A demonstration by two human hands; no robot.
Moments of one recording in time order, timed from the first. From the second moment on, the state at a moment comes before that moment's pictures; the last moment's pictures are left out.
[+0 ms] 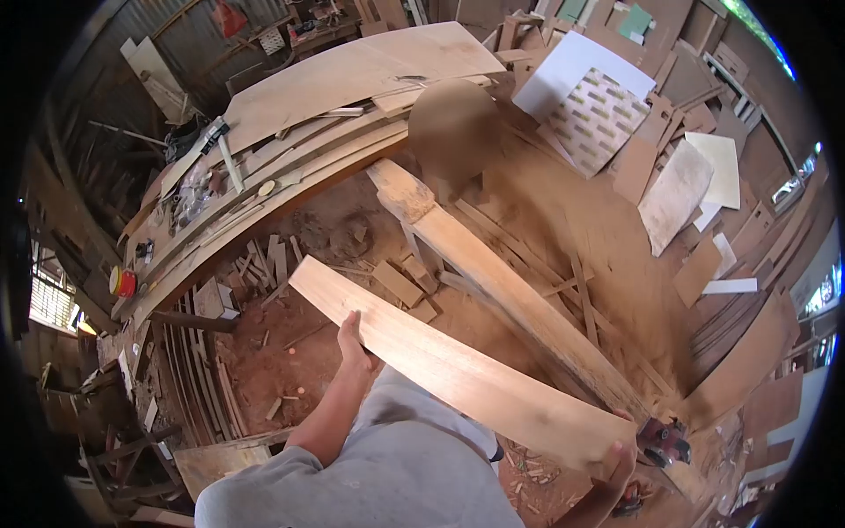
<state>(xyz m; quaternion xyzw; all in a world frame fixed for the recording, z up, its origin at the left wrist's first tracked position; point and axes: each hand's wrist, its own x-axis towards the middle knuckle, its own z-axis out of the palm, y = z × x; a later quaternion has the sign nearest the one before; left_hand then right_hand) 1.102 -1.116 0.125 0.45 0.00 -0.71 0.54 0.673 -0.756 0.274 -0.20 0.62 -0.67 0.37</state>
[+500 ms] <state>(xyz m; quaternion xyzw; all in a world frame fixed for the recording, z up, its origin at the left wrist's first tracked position) 1.214 -1.245 0.055 0.44 0.12 -0.79 0.42 0.996 -1.087 0.334 -0.20 0.66 -0.63 0.35</state>
